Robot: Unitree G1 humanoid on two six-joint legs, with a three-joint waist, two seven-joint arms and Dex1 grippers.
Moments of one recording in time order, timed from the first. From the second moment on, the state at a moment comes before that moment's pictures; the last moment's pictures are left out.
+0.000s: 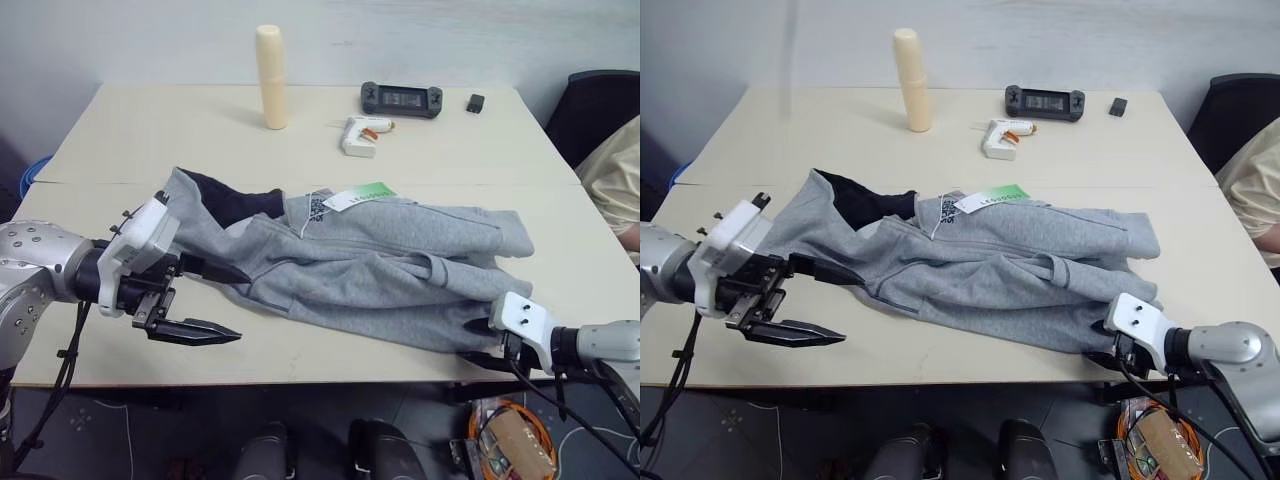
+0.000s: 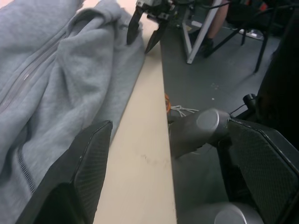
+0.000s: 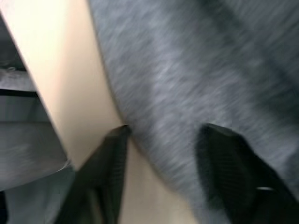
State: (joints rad) left arm -0.43 1.06 0.17 -0.38 -0.82 0.80 -1.33; right arm 0.09 -1.02 -0.12 -0.30 0.25 0.42 1.04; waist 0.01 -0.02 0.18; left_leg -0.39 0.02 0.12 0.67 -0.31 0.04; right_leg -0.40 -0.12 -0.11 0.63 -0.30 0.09
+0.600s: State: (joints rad) left arm -0.48 1.04 0.09 -0.33 -0.77 0.72 -1.37; right arm 0.50 -1.01 -0.41 -0.77 0.60 0.65 1.17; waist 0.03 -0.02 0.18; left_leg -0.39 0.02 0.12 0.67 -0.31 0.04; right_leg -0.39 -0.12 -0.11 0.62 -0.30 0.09
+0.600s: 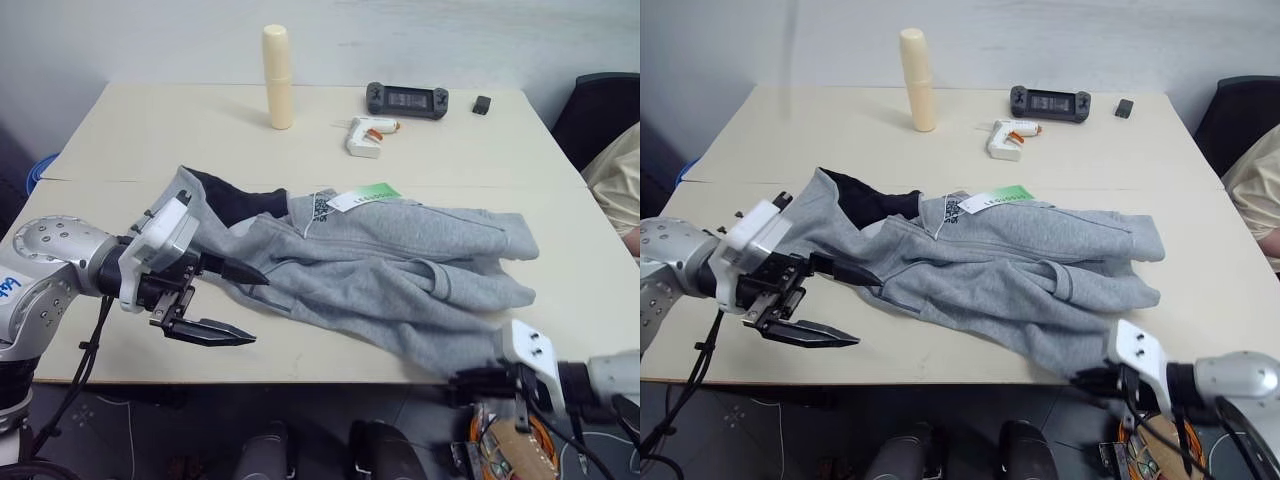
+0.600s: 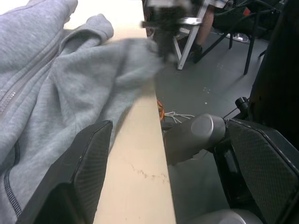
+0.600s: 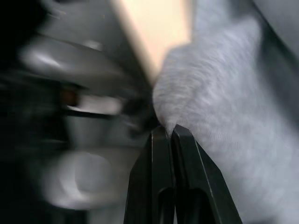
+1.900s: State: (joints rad) left arm -0.68 0.86 -0.26 0.34 0.04 -0.25 -1.30; right arm -0.15 -1.13 -0.03 0.01 -0.12 -0.23 0.97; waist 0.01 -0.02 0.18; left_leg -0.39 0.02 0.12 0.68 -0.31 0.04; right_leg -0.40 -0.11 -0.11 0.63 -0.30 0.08
